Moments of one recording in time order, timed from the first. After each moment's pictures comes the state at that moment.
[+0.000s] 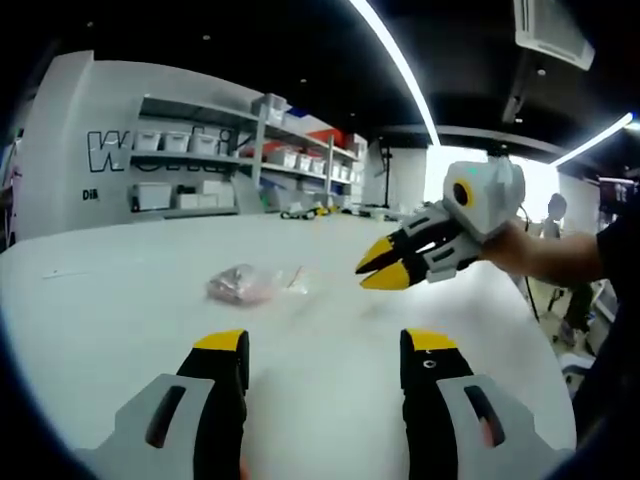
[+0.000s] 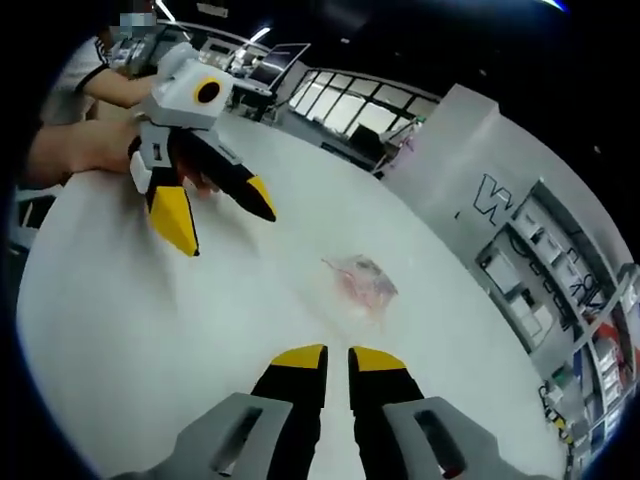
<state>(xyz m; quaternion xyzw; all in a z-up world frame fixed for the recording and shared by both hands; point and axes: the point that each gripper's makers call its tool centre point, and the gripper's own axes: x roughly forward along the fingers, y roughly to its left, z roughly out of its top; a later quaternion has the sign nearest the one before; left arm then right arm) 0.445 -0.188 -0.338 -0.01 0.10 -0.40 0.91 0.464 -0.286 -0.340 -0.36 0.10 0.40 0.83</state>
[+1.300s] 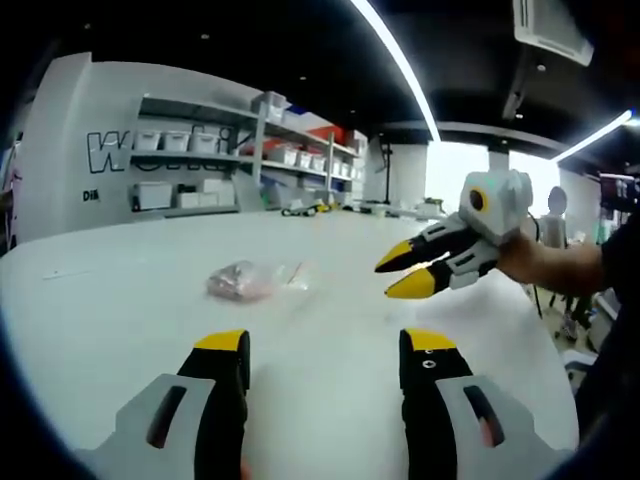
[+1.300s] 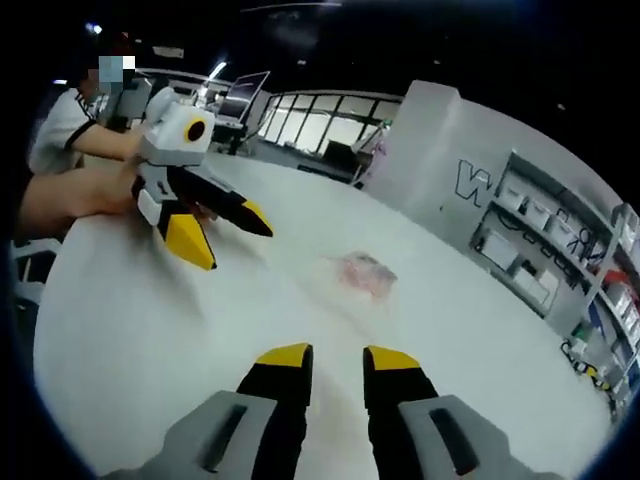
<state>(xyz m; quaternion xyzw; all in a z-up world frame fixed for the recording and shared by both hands) 0.444 -0.189 -0.342 0.00 0.10 -0.40 0.91 0.445 -0.296 -0.345 -0.25 0.10 0.40 0.88</state>
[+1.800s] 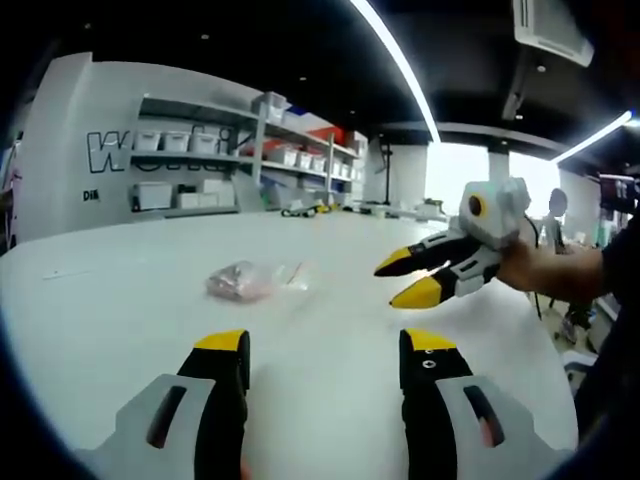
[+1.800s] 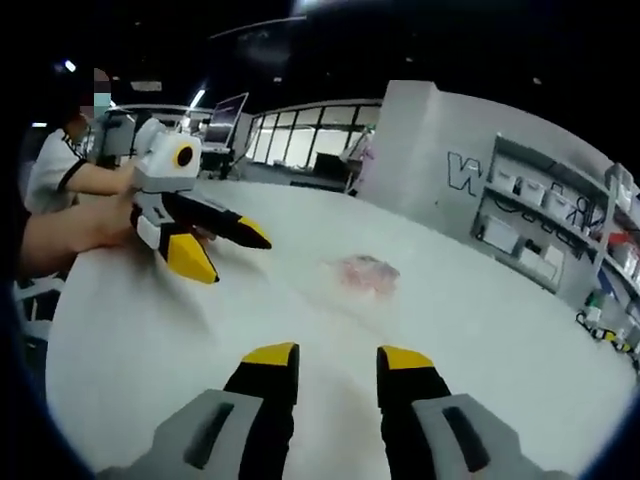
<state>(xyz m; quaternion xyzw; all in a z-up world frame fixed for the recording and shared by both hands) 0.443 -0.189 -0.342 0.00 0.10 -0.40 0.91 0.443 -0.296 -0.348 -0.19 0.11 0.40 0.89</state>
